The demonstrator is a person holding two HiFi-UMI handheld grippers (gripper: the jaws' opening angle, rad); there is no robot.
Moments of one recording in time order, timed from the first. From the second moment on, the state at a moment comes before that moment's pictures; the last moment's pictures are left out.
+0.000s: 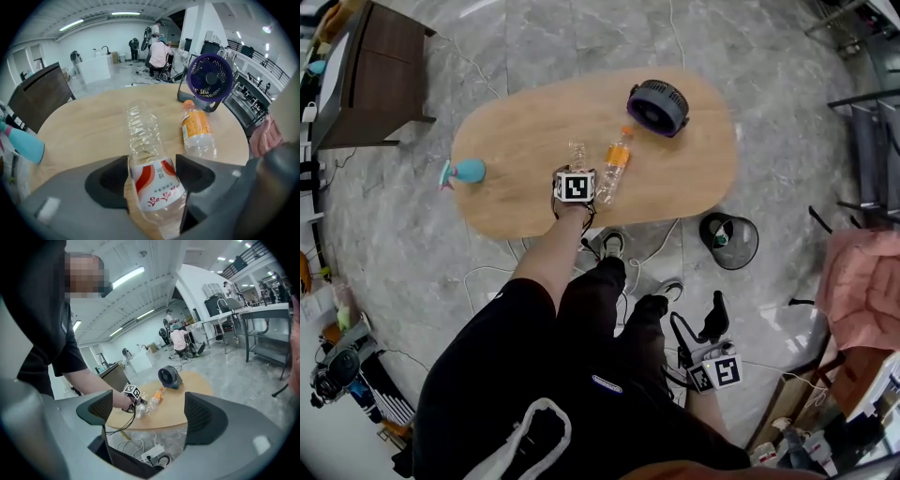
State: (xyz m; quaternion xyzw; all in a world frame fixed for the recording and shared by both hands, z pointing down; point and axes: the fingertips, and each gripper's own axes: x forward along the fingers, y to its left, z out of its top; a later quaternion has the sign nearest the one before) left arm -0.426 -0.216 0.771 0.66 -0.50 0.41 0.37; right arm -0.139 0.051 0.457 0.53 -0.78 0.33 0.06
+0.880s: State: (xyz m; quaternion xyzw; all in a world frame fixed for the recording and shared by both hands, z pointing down) left arm -0.462 -0.189 0.712 0.69 -0.49 0.39 0.35; right arm -0.150 0.038 0.440 0.52 -0.79 0.32 0.04
